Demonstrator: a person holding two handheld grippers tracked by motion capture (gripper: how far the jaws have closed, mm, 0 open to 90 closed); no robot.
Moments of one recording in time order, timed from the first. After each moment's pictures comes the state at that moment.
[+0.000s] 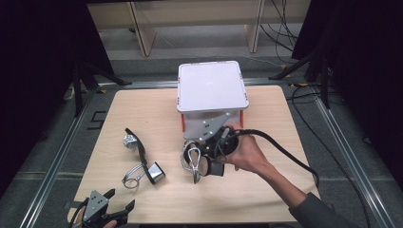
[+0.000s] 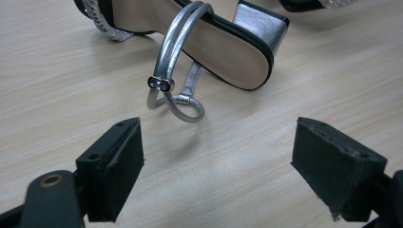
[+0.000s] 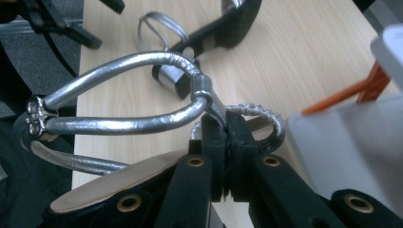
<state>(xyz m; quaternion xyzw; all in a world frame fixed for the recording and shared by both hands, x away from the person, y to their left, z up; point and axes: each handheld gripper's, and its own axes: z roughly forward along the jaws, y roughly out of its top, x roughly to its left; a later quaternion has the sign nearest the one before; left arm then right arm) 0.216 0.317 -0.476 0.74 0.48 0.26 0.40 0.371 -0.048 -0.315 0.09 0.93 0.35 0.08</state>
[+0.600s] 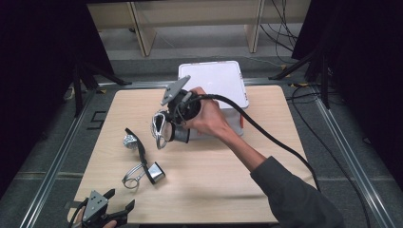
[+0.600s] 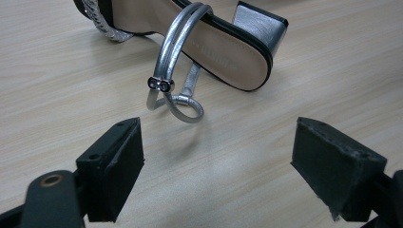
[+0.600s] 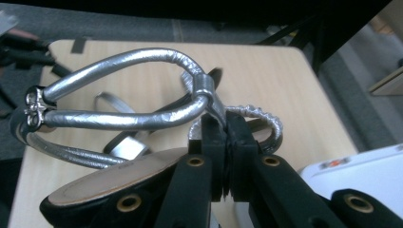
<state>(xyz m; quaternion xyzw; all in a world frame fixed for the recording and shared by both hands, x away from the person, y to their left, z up) 0.216 0.316 -0.475 0.73 0.48 0.26 0.41 0.427 0.036 -0.255 0.06 0.91 0.38 0.14</state>
